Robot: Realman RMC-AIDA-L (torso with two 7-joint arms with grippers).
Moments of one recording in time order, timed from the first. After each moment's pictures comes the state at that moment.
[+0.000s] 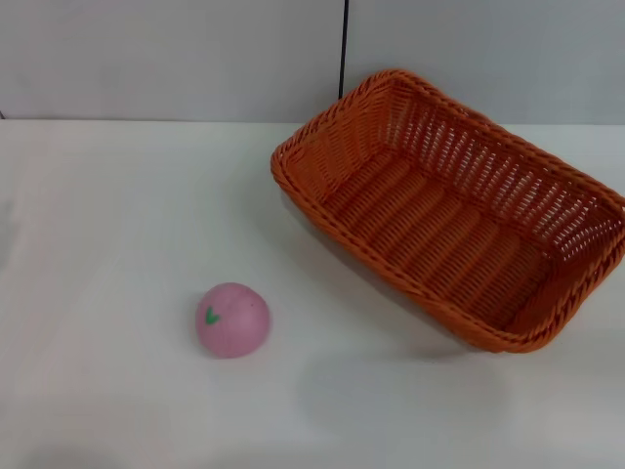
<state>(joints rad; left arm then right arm) -0.20 -2.07 -2.88 0.01 1.02 -1.84 2.60 0.30 2.05 0.03 -0.46 -1.49 -1.61 1.20</state>
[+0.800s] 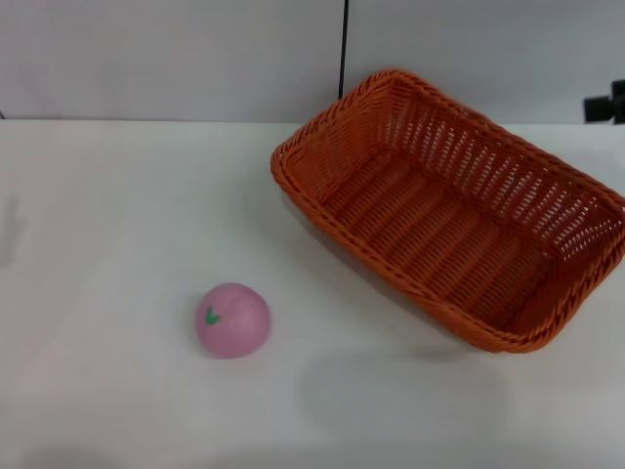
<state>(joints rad) -0.22 -2.07 -2.88 0.03 1.02 -1.84 2.60 0.64 1.89 -0.59 -1.02 -2.24 -1.71 2.05</state>
